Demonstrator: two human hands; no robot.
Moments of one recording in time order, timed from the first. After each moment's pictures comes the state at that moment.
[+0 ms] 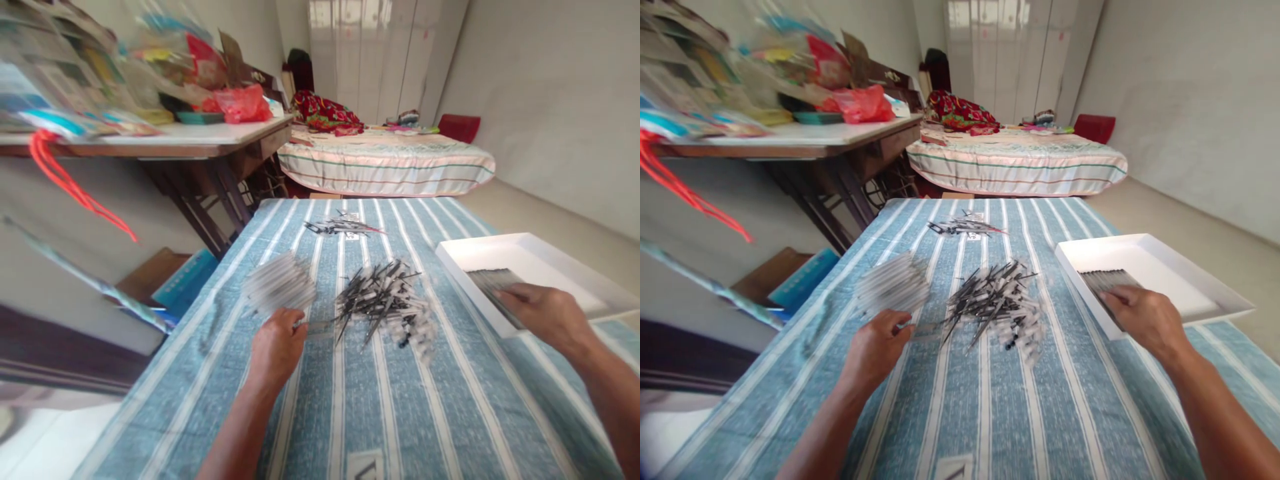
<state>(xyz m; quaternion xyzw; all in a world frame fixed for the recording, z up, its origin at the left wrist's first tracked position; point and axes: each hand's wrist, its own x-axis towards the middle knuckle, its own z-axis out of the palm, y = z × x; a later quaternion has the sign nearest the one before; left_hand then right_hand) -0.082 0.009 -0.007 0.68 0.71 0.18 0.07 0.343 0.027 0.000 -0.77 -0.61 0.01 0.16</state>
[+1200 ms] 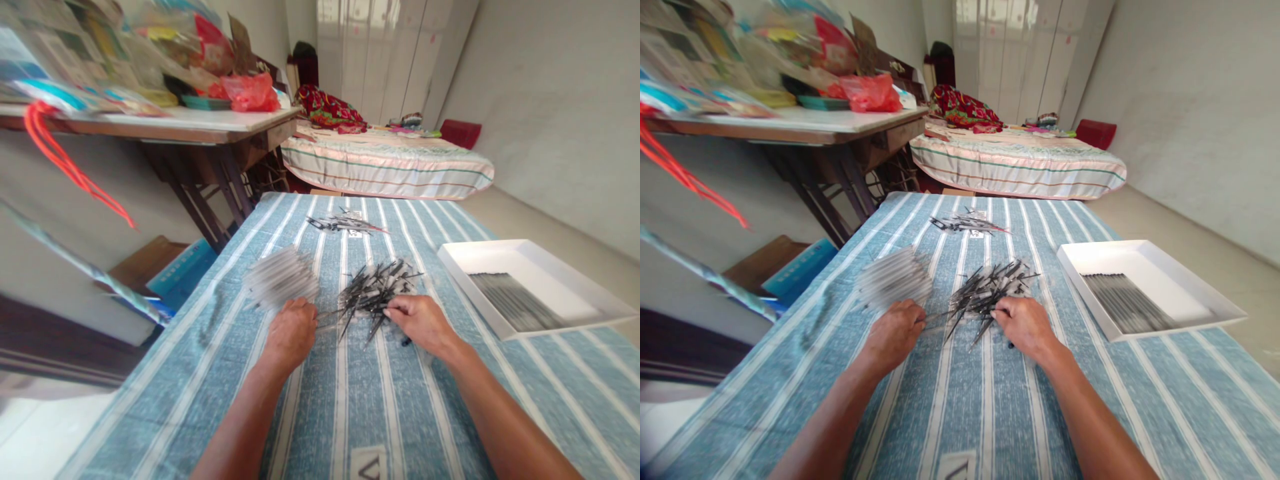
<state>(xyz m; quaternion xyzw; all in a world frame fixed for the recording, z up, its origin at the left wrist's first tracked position) -0.073 0.023 -0.001 0.76 0.65 0.02 0.07 0.174 0.041 -0.023 -0.58 -0.76 0.20 0.21</state>
